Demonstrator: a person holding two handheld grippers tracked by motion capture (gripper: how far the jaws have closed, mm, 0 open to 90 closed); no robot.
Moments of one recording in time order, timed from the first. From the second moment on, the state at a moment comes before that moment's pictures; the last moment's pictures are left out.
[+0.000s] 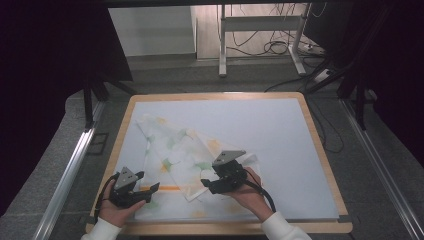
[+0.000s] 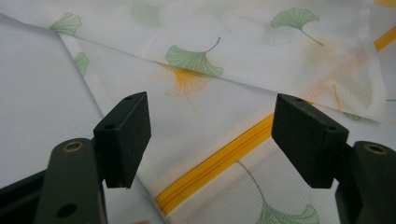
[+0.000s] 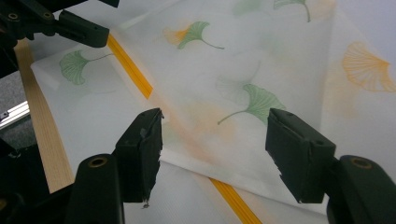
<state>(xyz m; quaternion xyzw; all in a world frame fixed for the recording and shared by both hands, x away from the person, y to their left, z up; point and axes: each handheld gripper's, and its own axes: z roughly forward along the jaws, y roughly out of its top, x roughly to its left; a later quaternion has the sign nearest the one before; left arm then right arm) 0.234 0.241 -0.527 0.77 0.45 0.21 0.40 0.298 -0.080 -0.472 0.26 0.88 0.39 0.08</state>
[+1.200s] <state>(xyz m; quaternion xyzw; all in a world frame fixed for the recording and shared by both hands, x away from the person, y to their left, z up) 0.234 0.240 -0.527 0.78 0.45 0.20 0.39 0.283 -0.011 -0.520 0.20 0.93 0.30 0.06</state>
